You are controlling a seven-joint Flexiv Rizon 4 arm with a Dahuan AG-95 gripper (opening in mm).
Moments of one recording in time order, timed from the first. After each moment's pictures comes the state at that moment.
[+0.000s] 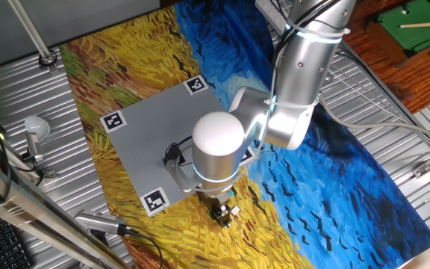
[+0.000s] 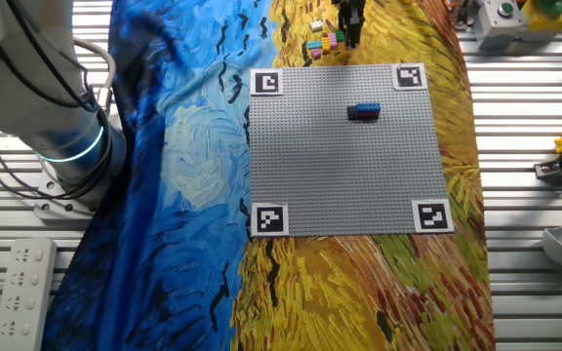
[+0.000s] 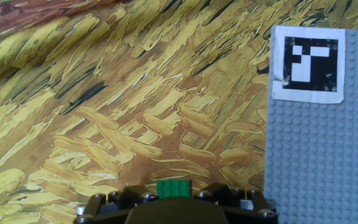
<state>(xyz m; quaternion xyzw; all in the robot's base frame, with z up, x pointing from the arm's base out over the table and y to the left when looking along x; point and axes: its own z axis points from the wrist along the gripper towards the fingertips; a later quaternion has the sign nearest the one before) 0.499 0.326 0.009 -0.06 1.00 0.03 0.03</state>
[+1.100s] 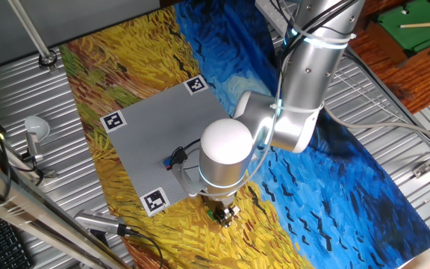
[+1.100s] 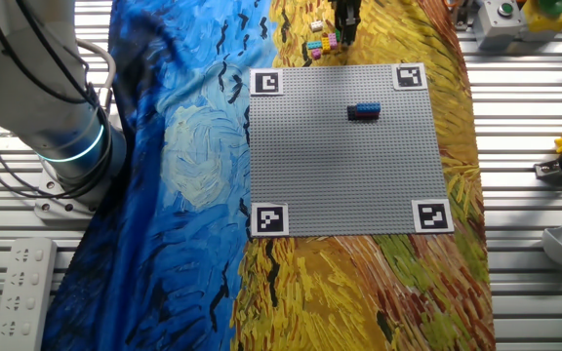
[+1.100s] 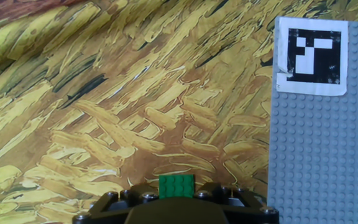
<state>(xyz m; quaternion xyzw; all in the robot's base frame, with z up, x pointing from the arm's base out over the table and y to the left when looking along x) 0.495 0.327 0.003 -0.06 1.00 0.01 0.03</state>
